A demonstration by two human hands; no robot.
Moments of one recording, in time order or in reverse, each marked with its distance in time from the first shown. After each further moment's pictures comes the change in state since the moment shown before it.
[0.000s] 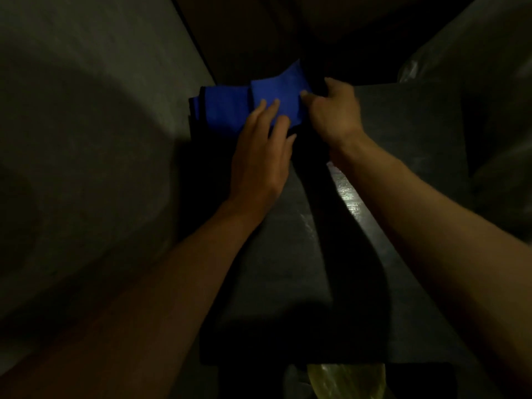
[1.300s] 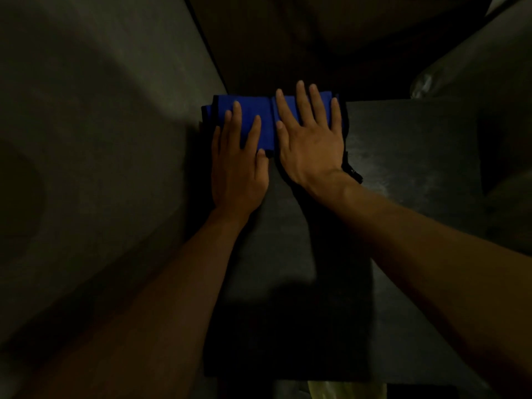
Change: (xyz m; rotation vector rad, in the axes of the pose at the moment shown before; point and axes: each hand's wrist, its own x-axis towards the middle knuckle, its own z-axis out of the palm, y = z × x) left_hand -0.002 -0.062 0.006 0.232 -0.087 -0.206; right_hand 0.002 0.033 0.047 -1.130 -0.046 -0.491
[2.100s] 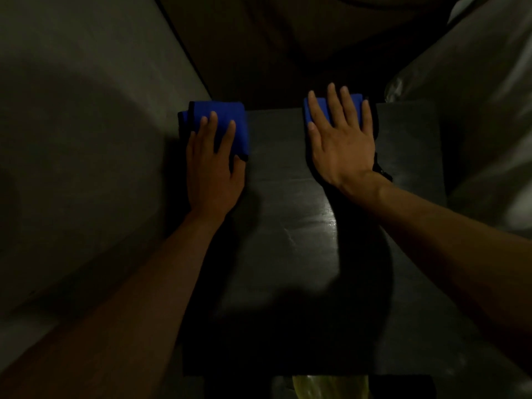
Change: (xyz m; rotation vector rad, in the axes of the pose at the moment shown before) left_hand 0.000 0.002 0.004 0.029 -0.031 -0.033; right_hand -0.019 0.096 -0.012 -0.059 0.005 0.060
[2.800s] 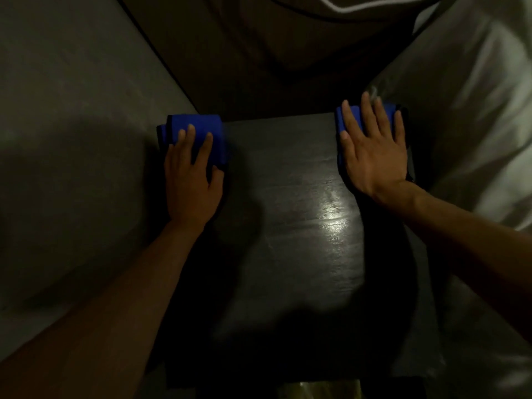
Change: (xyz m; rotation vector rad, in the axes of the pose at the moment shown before) left_hand 0.000 0.003 -0.005 -0.030 -0.009 -0.008; right_hand -0.023 0.091 -0.007 0.002 0.004 0.086
